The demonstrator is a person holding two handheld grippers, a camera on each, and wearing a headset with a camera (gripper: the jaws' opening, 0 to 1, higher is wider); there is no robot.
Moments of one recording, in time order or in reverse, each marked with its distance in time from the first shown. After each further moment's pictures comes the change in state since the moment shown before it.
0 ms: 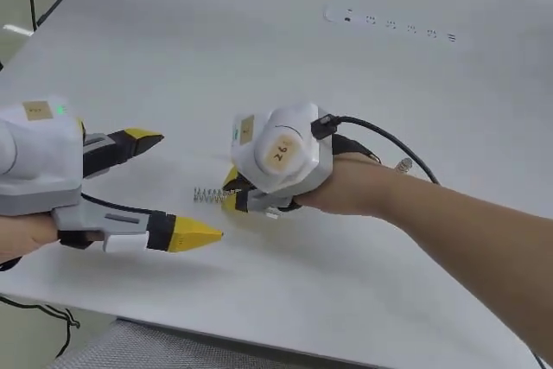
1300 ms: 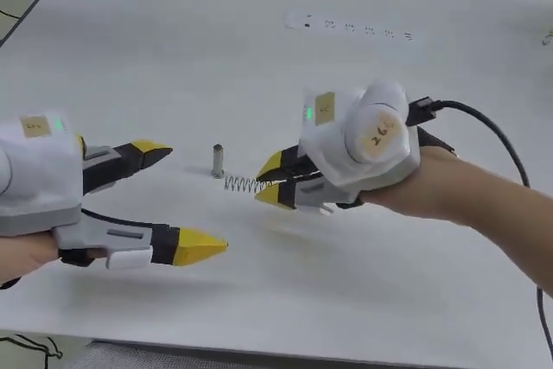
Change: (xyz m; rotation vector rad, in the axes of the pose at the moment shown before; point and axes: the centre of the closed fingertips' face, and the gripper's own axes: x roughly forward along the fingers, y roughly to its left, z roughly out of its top) left arm 0.028 -0.040 0.025 0.066 -0.008 -0.100; right arm -0.108 0.005 -0.025 0.089 -0.073 -0.120
